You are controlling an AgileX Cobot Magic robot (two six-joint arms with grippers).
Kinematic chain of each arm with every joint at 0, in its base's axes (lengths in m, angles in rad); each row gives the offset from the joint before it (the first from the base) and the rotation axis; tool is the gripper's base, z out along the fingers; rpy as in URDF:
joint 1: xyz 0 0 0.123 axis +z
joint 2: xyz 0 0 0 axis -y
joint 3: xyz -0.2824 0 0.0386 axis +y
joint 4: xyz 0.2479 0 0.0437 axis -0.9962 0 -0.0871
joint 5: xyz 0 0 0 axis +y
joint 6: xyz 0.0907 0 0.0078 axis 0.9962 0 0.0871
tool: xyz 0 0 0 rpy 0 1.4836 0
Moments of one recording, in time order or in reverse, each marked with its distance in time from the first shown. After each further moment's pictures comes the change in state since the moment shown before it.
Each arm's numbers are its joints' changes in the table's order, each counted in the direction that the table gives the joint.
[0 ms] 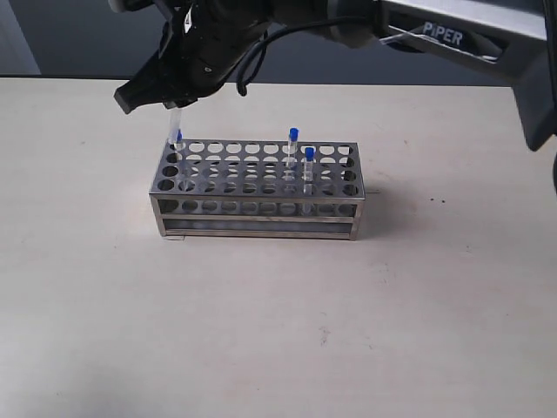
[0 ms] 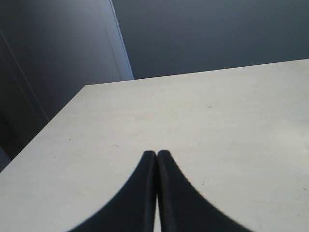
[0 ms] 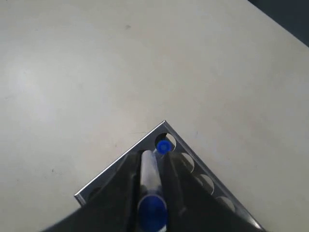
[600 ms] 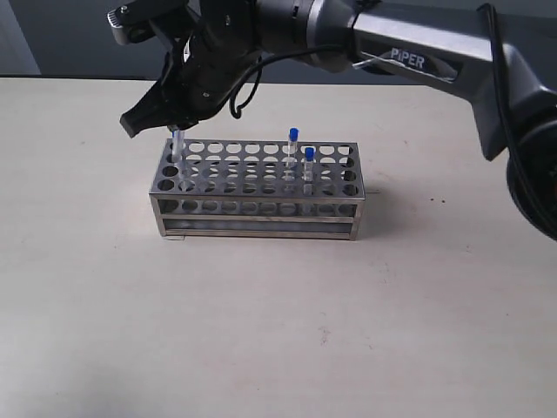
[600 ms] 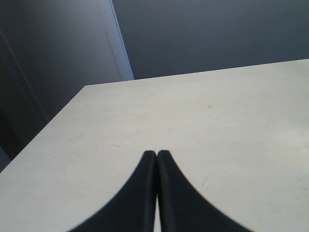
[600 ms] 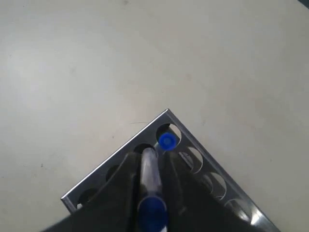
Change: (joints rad) left arm 0.000 0.000 0.000 0.000 0.000 0.000; right arm 0.000 -0.067 -0.005 -0.008 -0.014 -0.004
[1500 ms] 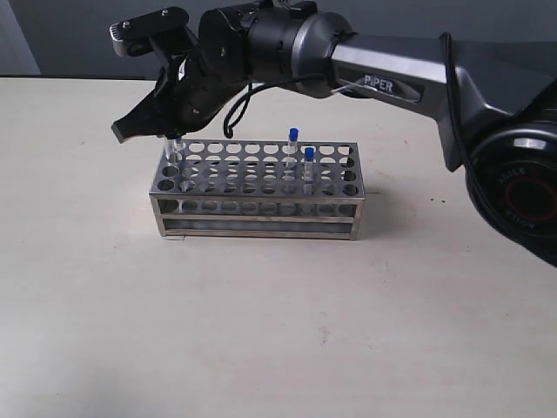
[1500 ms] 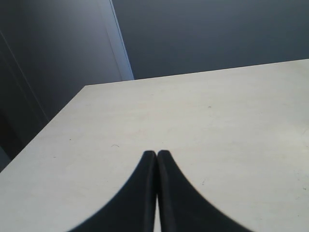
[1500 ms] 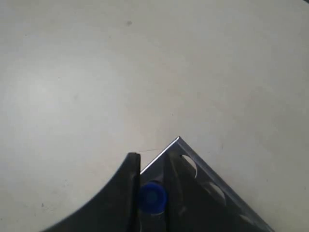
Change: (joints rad) left arm 0.000 0.000 0.000 0.000 0.000 0.000; right arm 0.000 -0.077 0.000 -0.086 -0.145 -0.003
